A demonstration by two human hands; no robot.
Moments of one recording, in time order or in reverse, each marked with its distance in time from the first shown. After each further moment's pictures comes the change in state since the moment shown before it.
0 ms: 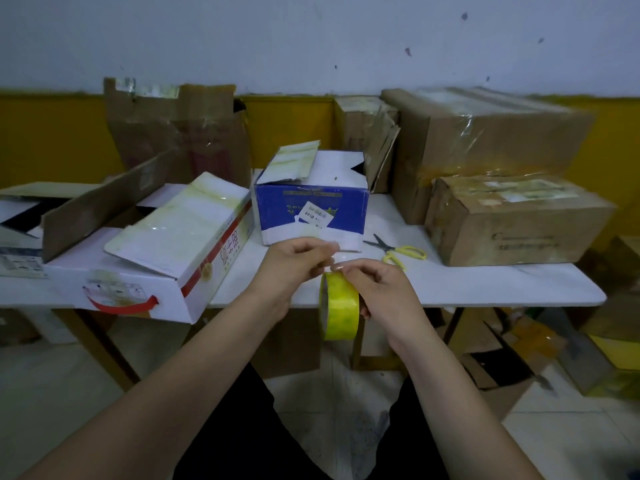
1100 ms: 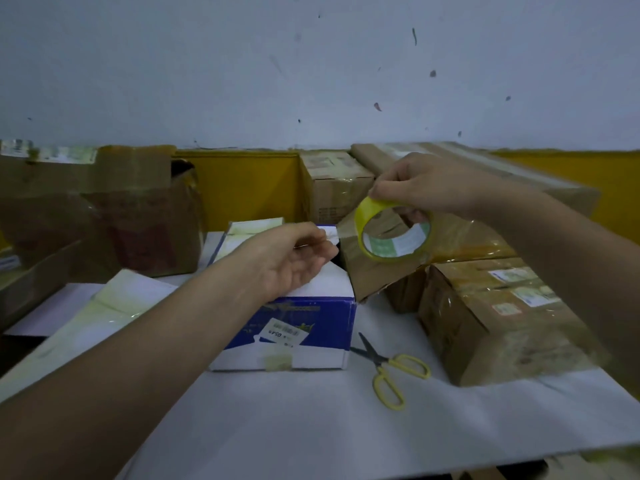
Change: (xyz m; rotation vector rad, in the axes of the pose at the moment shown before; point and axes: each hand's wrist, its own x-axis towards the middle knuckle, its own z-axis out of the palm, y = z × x) left_hand 0.177 0.119 0.030 -0.311 -0.104 -0.362; right_hand 0.237 -0.178 -0.117 -0.793 -0.288 -0.283
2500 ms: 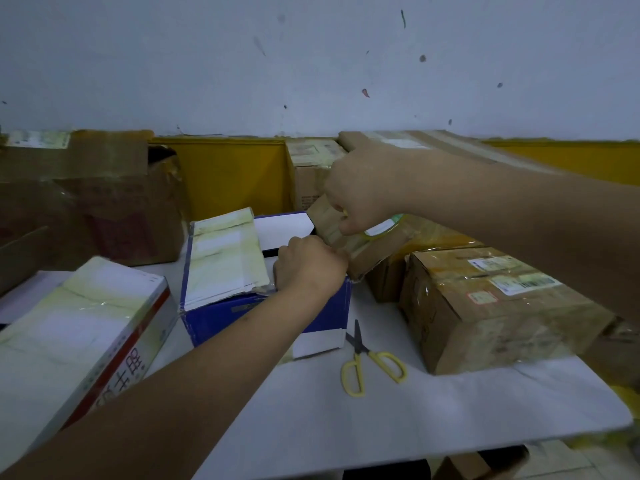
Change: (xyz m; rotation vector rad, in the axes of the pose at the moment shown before) left_hand 0.047 -0.064 0.056 1.043 0.390 0.422; right_hand 0.022 -0.021 0.024 -1.257 -0.106 -0.371
